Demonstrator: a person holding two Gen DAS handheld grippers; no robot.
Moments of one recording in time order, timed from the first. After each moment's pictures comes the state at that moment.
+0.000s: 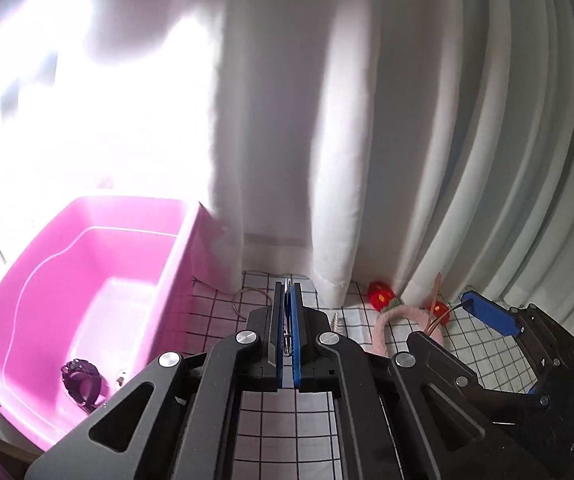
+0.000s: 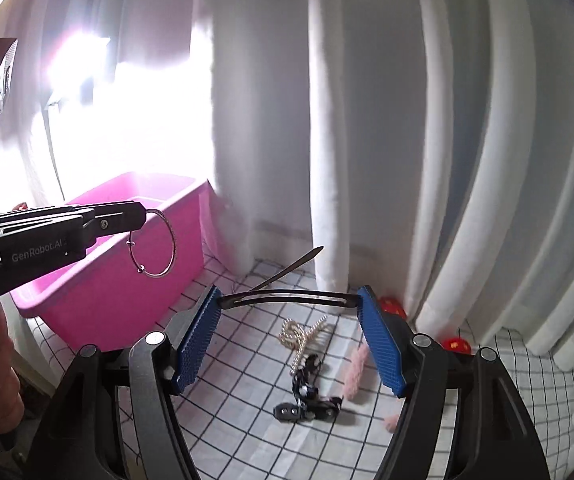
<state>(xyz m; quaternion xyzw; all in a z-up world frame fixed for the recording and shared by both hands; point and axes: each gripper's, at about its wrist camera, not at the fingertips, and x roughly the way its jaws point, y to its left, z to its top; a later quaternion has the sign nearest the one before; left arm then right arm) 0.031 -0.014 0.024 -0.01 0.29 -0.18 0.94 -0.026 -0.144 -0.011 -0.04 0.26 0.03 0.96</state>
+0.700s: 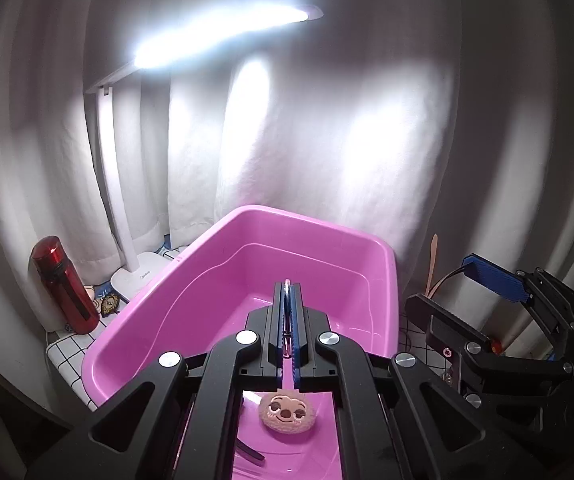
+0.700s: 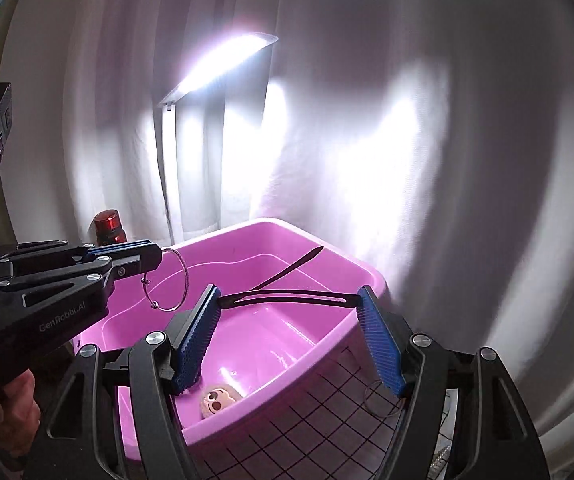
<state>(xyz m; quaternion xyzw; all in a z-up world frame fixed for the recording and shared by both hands) 0.058 0.141 0.035 -0.05 0.28 0.00 0.96 0.071 0.020 0.016 -0.10 0.23 0.23 0.94</state>
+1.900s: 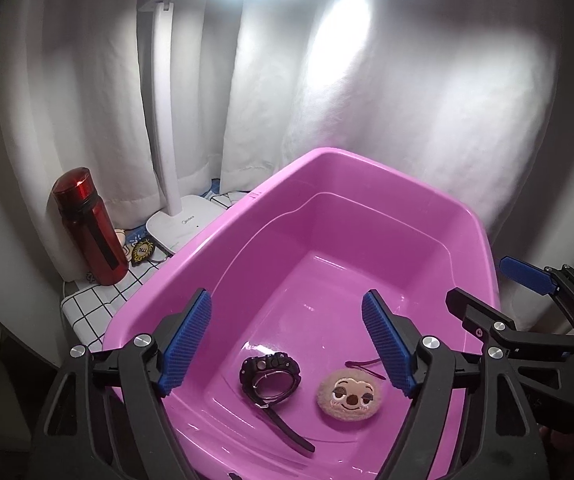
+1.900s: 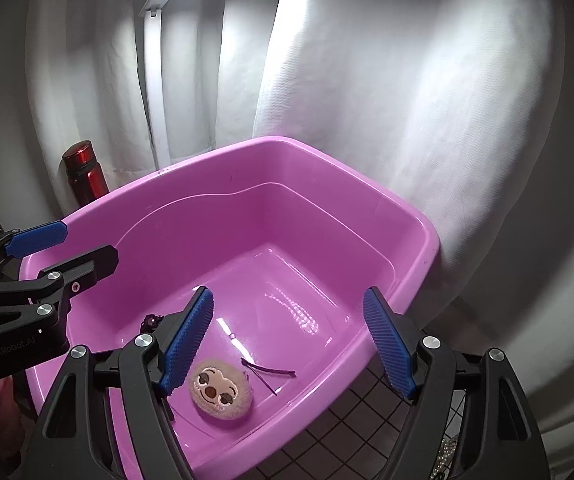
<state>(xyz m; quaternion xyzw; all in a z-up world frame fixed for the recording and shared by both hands) 0.083 0.195 -0.014 -0.09 0.35 0.07 0.93 0.127 0.054 -0.030 -0.14 0.35 0.19 0.91</state>
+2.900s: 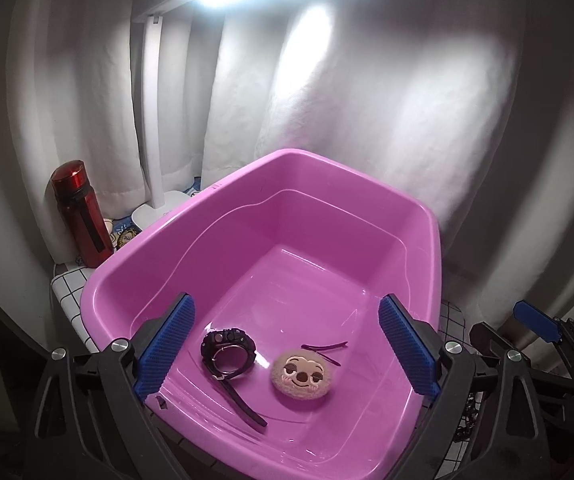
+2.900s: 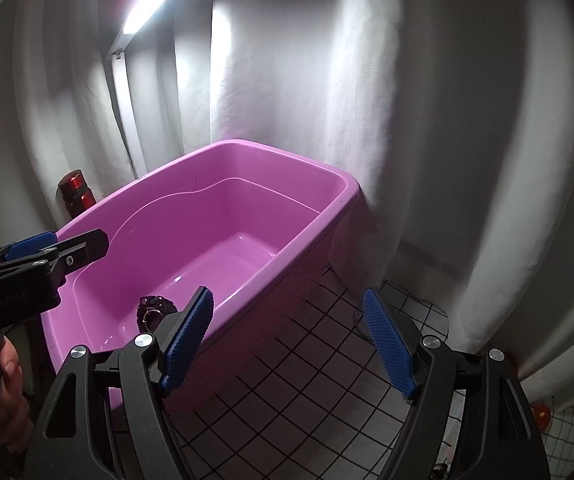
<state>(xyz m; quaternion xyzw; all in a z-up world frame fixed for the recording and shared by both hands) 0.052 0.146 0.002 -0.11 0.34 0.06 0.93 0.060 -0.031 -0.022 -0.06 0.34 0.15 0.93</state>
